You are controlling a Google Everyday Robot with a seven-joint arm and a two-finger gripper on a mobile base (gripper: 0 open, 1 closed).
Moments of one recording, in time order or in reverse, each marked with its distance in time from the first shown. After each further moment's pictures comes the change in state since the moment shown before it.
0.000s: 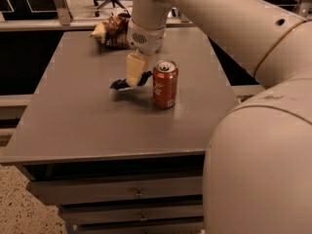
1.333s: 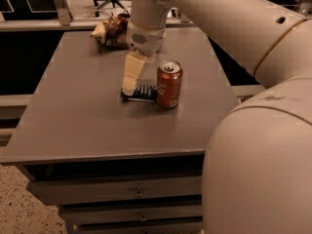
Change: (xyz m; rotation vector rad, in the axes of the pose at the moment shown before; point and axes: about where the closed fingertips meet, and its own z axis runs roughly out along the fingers) arm 0.006 0.015 -0.003 -0.041 0.032 -0.035
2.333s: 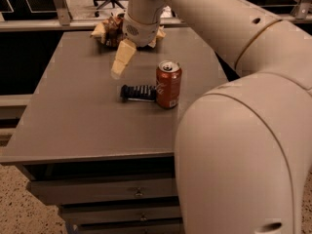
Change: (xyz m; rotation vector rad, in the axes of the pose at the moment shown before) arm -0.036 -0.062 0.002 0.116 -0.107 0.167
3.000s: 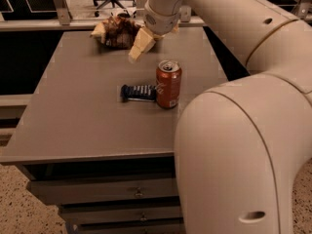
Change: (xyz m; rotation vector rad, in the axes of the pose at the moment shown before) arm 0.018 -0.073 -0.020 0.156 -0.045 0.199
